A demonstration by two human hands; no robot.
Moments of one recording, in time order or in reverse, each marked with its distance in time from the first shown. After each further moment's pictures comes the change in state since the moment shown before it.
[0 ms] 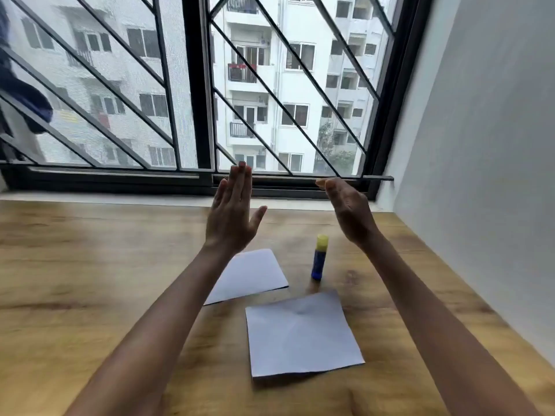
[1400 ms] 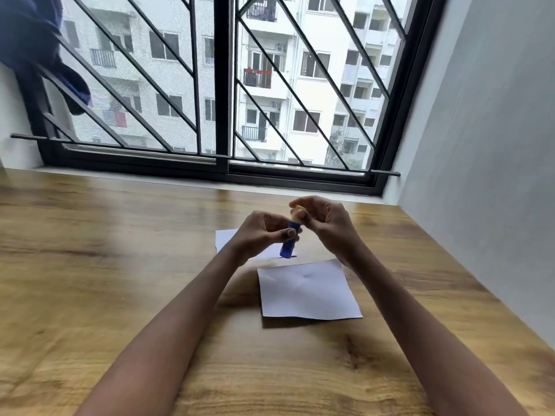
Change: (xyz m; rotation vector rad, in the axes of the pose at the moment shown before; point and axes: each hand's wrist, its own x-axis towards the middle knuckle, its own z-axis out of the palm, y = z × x) left_hand -0.072 0.045 -0.047 -1.281 -0.442 -0.274; right_hand -0.076 -0.033 0.031 0.433 -0.220 -0.002
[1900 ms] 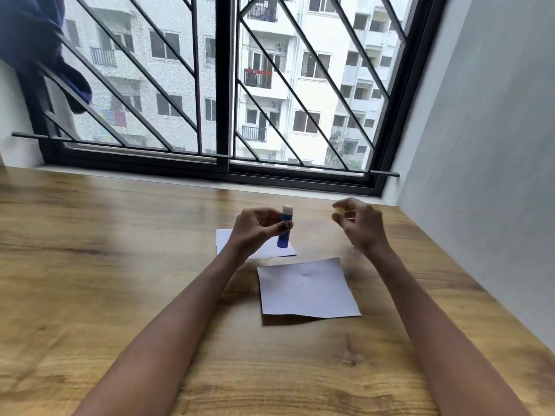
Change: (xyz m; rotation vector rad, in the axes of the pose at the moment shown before) left_hand 0.001 -0.006 0.000 0.034 0.246 -0.014; right_hand 0.005 0.033 -0.046 -0.571 0.263 0.092
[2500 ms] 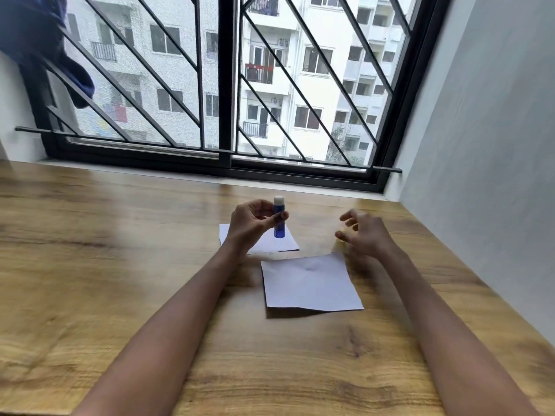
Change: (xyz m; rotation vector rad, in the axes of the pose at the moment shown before) left_hand -0.002 -0.001 -0.006 -0.027 0.145 -0.034; right_hand -0.004 0.023 -0.004 -0.211 -0.302 0.139
